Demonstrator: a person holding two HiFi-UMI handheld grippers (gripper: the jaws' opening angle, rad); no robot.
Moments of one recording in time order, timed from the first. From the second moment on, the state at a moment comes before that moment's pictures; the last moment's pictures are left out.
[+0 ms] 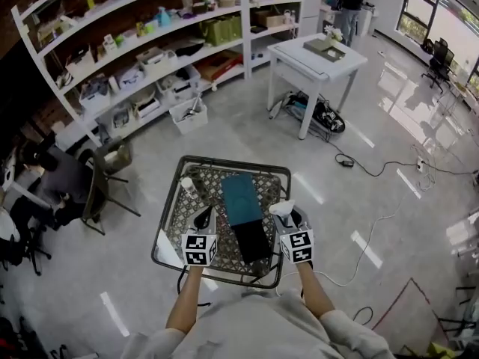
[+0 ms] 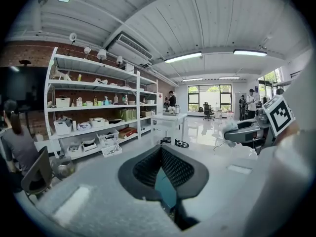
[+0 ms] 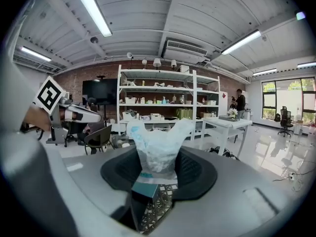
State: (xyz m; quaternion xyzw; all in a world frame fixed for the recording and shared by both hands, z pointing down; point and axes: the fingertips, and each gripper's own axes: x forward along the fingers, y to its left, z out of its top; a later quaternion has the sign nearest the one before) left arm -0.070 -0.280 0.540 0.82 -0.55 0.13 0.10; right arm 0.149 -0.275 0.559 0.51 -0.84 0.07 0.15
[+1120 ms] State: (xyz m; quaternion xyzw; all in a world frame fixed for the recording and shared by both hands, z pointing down) left arm -0.090 -0.292 0.625 0.81 -0.53 0.18 0.16; right arm 0.124 -0.285 0.643 0.49 -0.84 0.13 0.21
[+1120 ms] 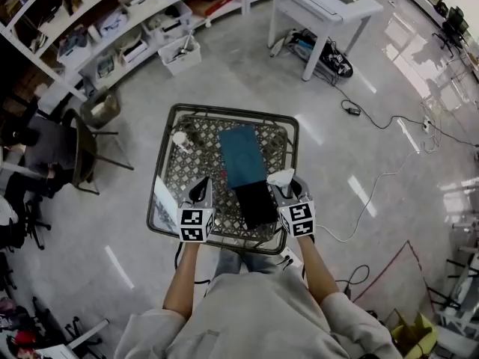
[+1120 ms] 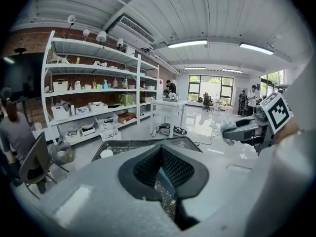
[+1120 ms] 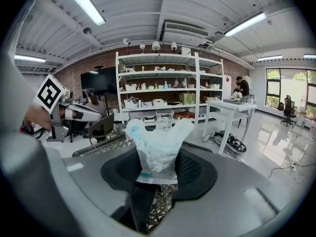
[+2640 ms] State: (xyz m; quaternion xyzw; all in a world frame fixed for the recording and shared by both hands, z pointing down) left arm -0.121 -0.233 0.734 0.79 -0.52 0.21 0.26; right arm 0.052 -0.202 0.793 0.31 -0.84 0.12 0.43
